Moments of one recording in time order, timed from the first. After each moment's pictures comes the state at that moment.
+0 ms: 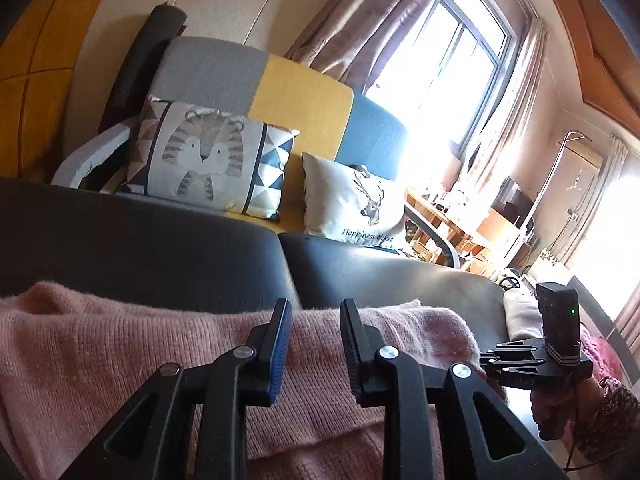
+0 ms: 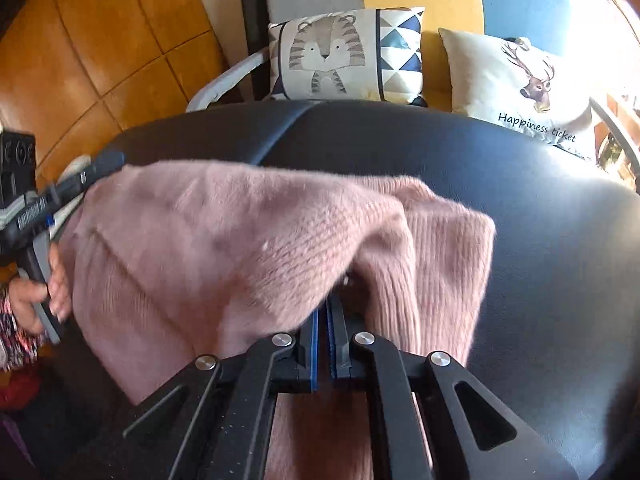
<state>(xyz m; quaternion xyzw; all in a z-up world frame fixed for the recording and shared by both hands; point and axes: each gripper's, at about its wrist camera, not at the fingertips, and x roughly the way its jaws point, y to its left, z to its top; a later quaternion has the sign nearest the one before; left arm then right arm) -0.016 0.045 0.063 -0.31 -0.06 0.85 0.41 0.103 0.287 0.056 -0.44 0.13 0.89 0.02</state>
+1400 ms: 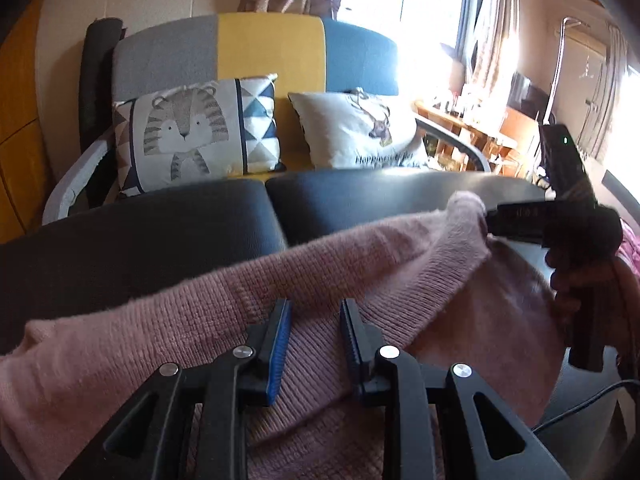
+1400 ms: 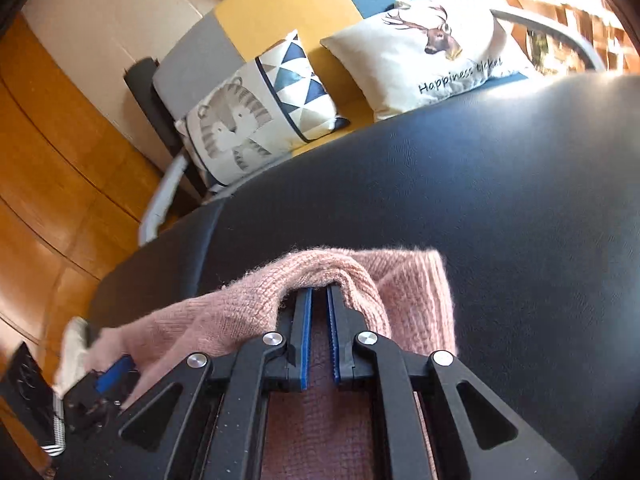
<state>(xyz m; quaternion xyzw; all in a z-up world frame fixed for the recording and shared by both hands) 0.006 0.111 0.036 -0.33 0.11 0.84 0.40 0.084 0.361 0.016 -0.34 0.35 0.87 0.11</state>
